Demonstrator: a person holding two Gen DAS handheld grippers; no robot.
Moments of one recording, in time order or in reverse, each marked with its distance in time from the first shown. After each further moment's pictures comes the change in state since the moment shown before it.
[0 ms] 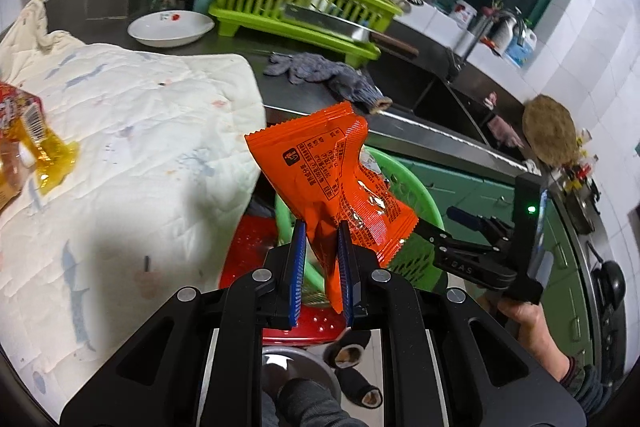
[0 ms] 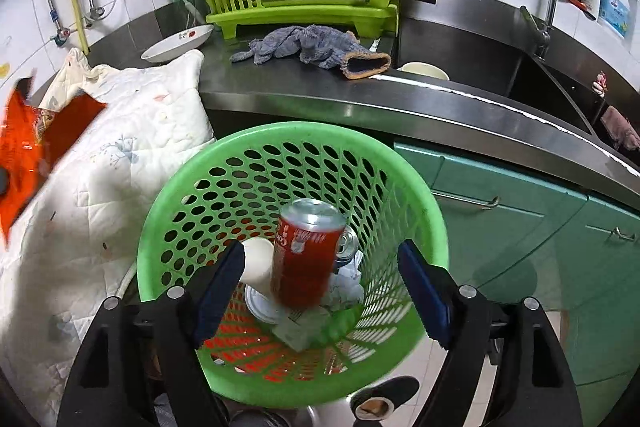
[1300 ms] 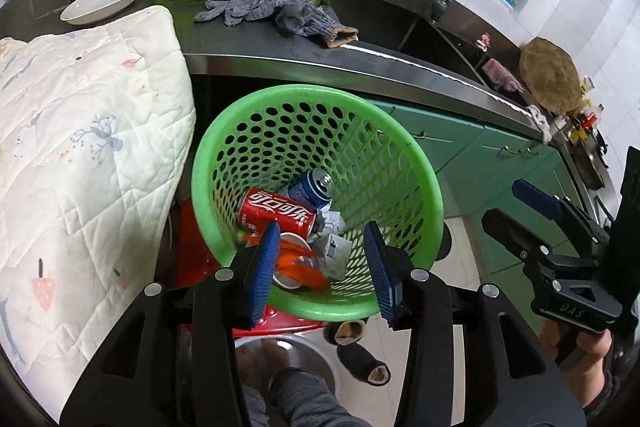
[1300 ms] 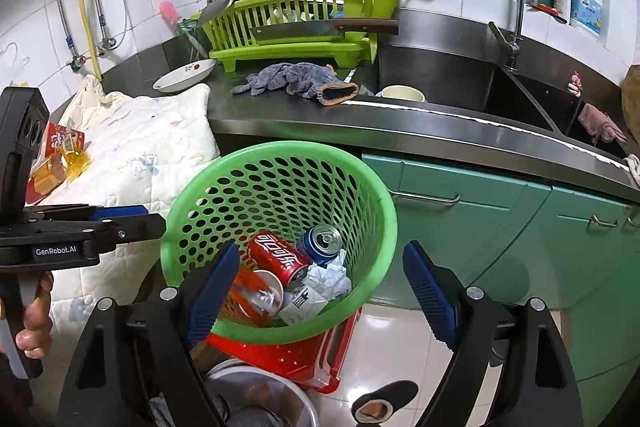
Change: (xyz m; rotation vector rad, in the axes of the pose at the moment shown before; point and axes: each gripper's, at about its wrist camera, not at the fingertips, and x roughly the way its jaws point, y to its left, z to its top) left arm 0.085 -0.057 -0.019 0.088 0.142 0.001; right arm -0.073 -0.022 -0.027 0.028 -0.097 0.008
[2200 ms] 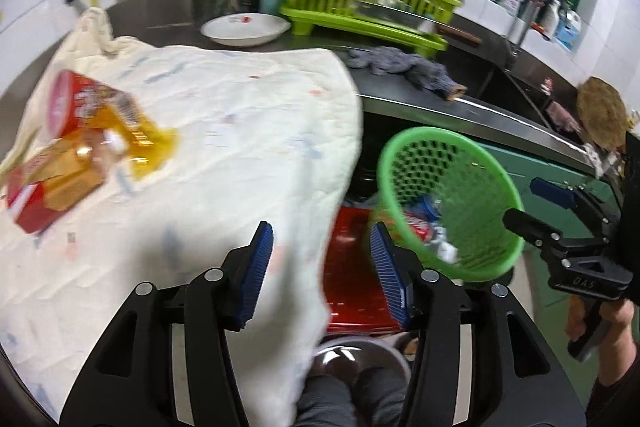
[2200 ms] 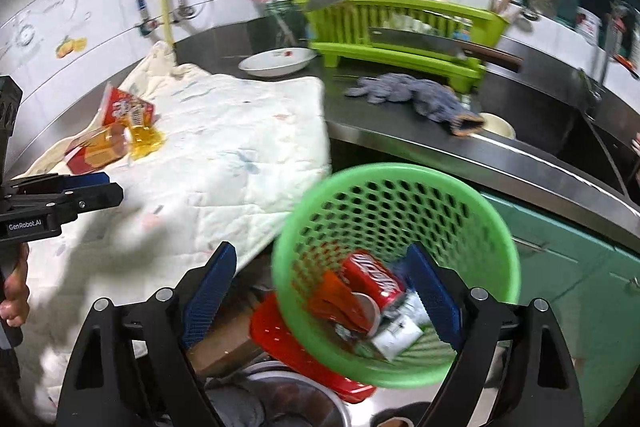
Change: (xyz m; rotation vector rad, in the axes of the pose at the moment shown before) left arm -0.122 0.119 -0.031 -0.082 -0.146 0.271; right arm 0.023 0.125 0.026 -0.179 0.018 0.173
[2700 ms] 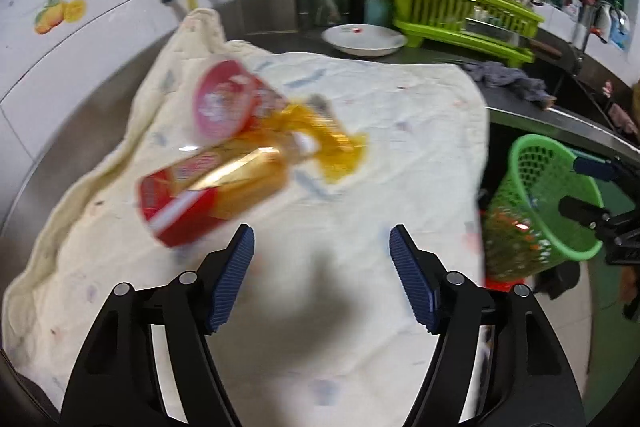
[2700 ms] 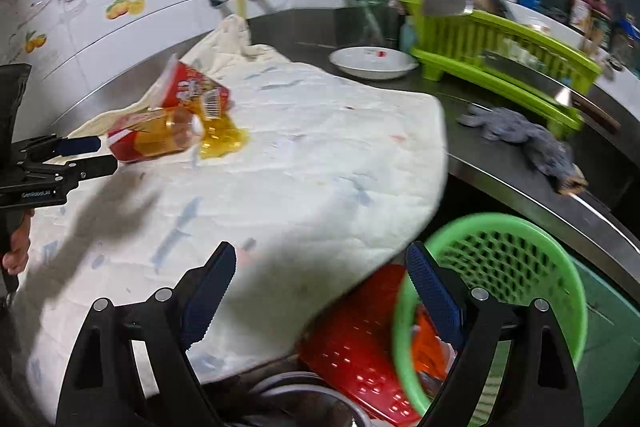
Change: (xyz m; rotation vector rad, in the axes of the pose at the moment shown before) left arm -0.043 0.142 0.000 0.008 -0.018 0.242; right arm 0.051 0.104 0.046 -0.155 0.044 0.158
